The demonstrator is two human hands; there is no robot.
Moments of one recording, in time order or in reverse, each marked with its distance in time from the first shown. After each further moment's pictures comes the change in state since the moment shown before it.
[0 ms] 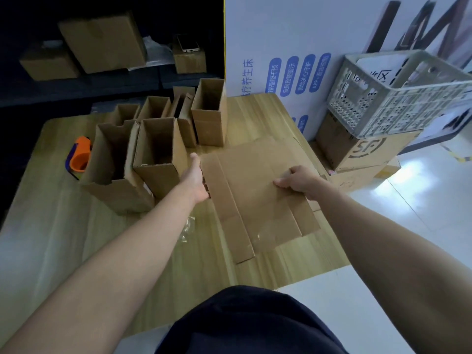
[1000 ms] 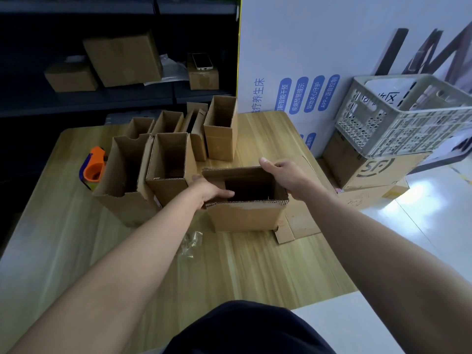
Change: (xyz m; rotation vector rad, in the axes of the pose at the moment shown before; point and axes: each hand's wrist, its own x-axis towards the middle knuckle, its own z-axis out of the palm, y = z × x) left_hand 0.000 0.022 -0.008 0.885 0.182 0.181; right_hand -0.015 -0.069 0.019 0.068 -0.071 -0.262
